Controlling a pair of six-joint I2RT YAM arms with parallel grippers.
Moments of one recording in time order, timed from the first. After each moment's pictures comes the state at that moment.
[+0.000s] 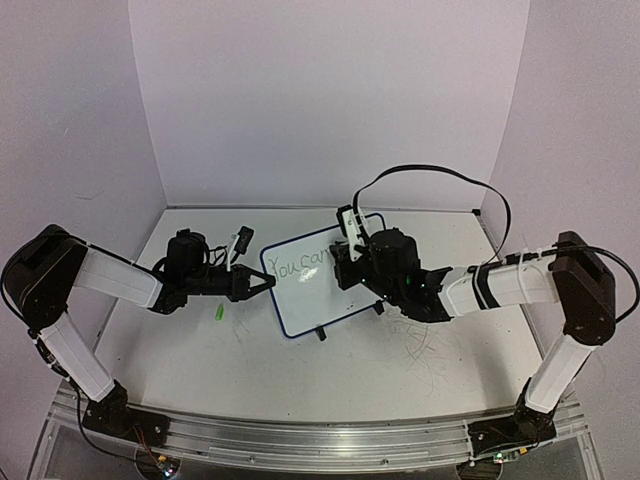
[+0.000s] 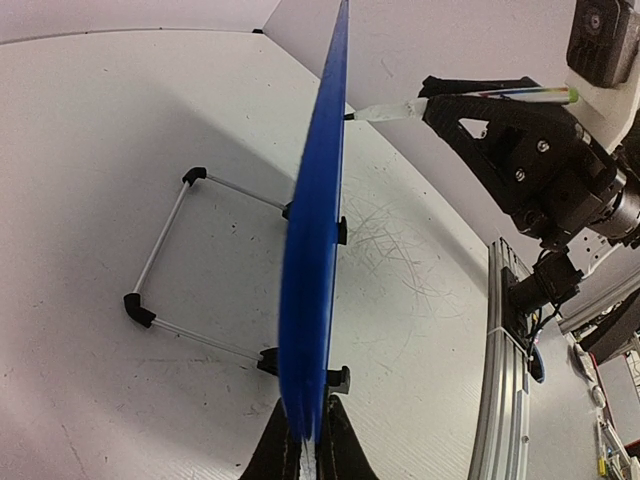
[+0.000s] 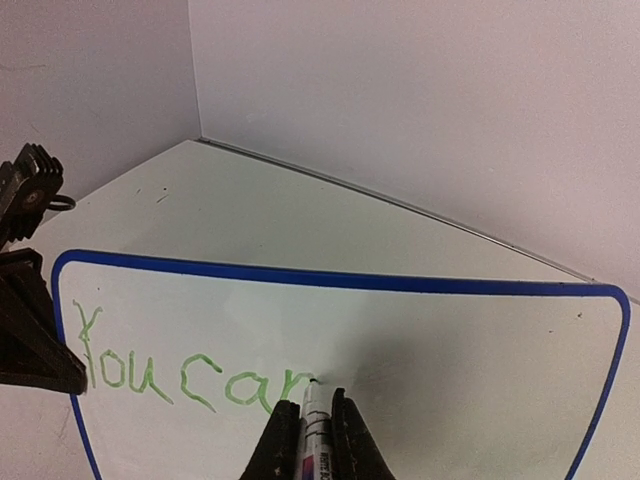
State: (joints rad) left arm -0.53 1.62 0.65 0.60 0.70 -0.34; right arm 0.92 1.73 0.99 0.50 0.35 0.06
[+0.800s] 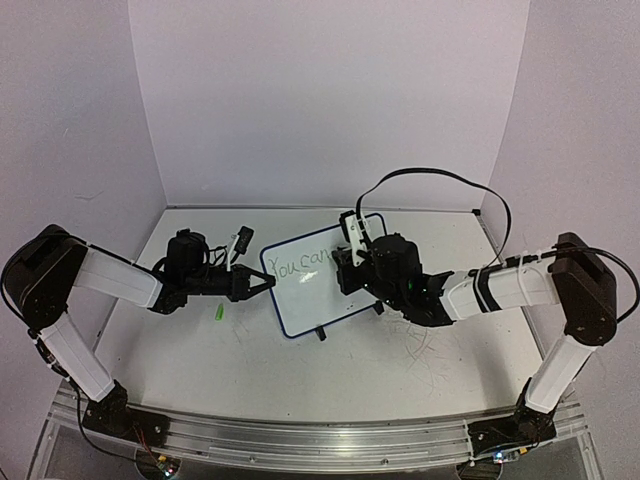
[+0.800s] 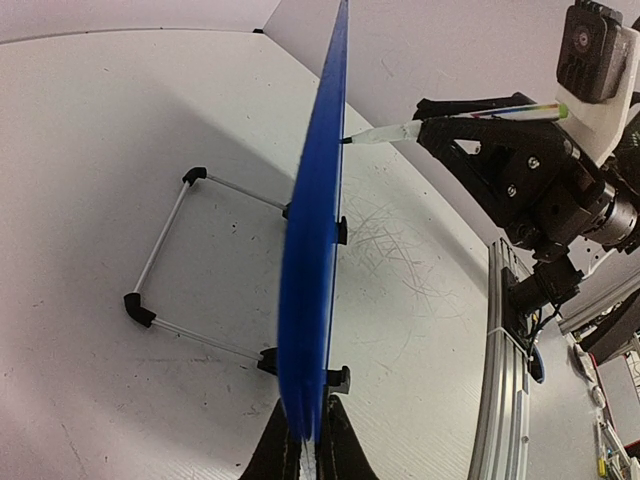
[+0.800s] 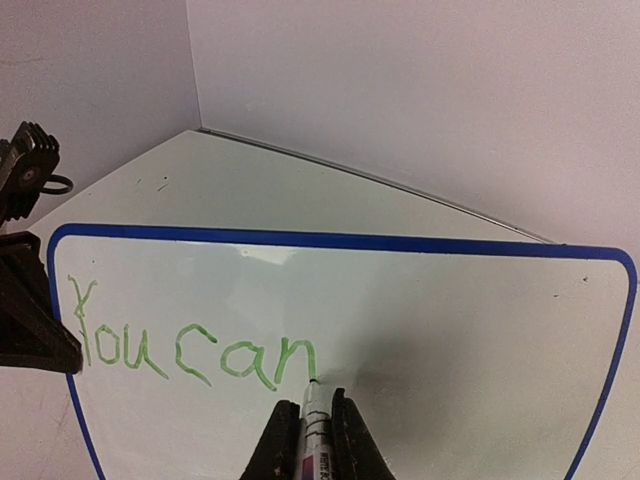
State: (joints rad) left arm -0.53 1.62 0.65 0.60 0.70 -0.35; right arm 0.92 1.73 0.95 0.51 0.34 0.09
